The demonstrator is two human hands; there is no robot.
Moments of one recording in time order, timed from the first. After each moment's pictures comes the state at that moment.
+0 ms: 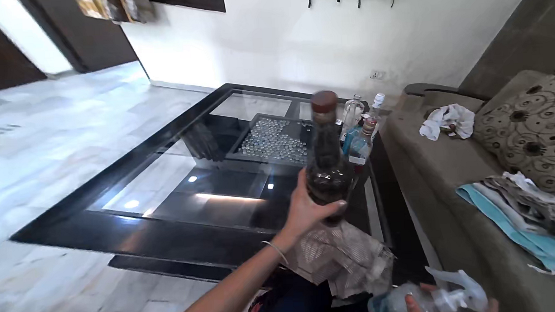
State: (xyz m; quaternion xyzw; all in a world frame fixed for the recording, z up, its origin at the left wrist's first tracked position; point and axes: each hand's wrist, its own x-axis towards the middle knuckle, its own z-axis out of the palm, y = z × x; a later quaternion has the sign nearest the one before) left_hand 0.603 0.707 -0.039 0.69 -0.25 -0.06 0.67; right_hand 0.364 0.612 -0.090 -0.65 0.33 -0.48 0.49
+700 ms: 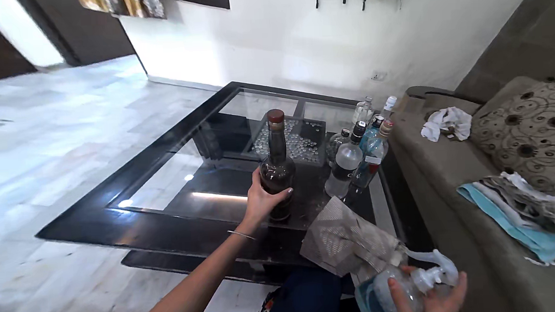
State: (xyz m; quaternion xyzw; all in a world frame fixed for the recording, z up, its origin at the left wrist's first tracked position) left_hand 0.700 0.827 -0.082 0.79 -0.16 -0.01 0.59; right_hand 0.406 0.671 -0.088 -0.68 0.28 -0.50 0.46
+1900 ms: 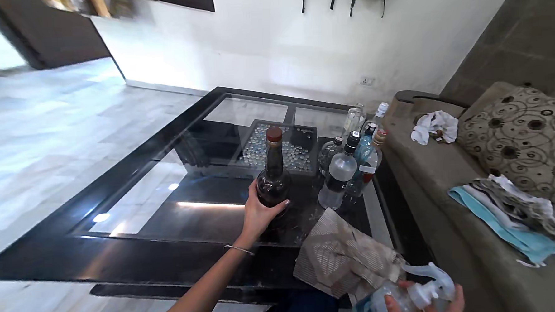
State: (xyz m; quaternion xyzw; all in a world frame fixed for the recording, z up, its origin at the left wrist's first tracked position) left_hand 0.724 0.801 -0.106 0.80 -0.15 -0.01 0.58; right_hand 0.419 0.668 -0.093 -0.68 0.30 -0.49 0.46
